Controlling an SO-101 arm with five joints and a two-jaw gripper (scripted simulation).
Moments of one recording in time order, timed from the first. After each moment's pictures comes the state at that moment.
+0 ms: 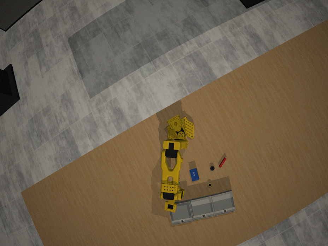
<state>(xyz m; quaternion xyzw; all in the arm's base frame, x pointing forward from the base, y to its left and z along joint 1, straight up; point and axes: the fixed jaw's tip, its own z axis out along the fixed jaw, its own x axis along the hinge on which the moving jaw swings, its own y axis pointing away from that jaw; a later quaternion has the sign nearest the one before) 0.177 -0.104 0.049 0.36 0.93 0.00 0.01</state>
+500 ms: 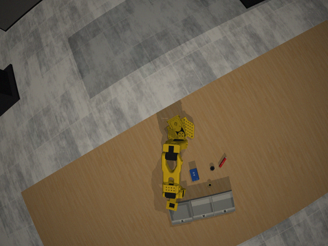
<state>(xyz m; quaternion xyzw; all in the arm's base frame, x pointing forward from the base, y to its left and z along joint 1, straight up) 0.179 -0.105 0.018 0.36 0.93 0.00 0.01</state>
